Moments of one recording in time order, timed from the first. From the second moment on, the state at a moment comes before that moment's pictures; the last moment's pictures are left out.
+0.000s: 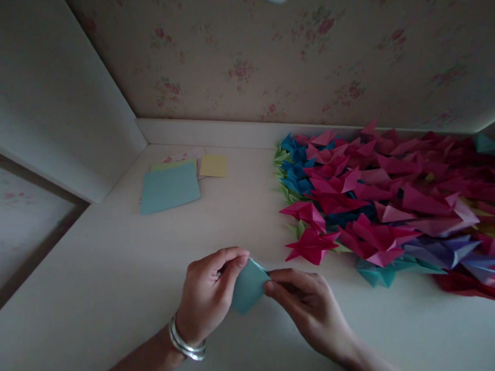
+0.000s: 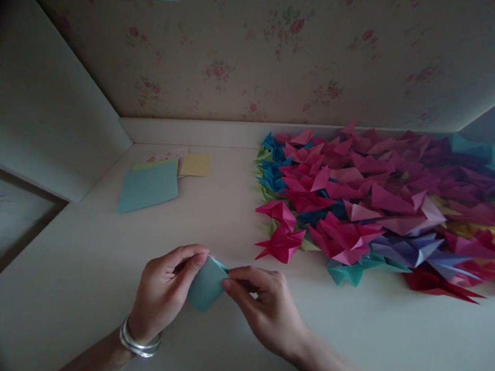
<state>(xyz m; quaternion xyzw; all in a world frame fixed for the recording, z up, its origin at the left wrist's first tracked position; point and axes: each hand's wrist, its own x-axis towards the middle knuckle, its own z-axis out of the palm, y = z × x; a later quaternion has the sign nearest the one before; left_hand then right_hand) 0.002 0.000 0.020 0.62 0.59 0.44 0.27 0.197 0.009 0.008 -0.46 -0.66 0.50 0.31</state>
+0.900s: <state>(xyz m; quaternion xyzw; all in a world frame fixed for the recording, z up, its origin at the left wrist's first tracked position) 0.006 0.000 0.015 0.57 0.61 0.46 0.30 0.188 0.014 0.009 -0.46 -0.33 0.73 0.38</state>
